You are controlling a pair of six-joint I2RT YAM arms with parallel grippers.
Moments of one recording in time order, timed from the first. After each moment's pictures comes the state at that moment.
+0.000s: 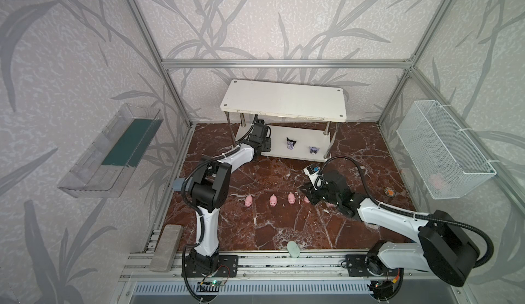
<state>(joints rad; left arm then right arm) -0.37 2.04 1.48 -0.19 -0.20 -0.22 0.67 1.30 0.55 0.16 -0.18 0.17</state>
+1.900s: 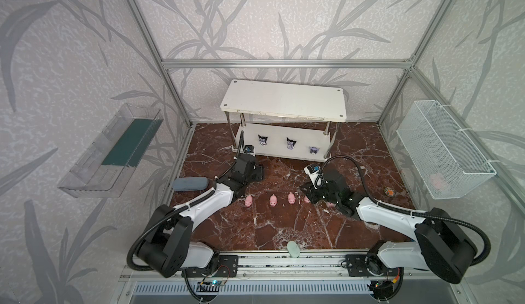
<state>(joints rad) -0.46 1.29 0.71 -0.03 -0.20 -0.34 0.63 1.32 0.55 0.19 -0.19 0.19</state>
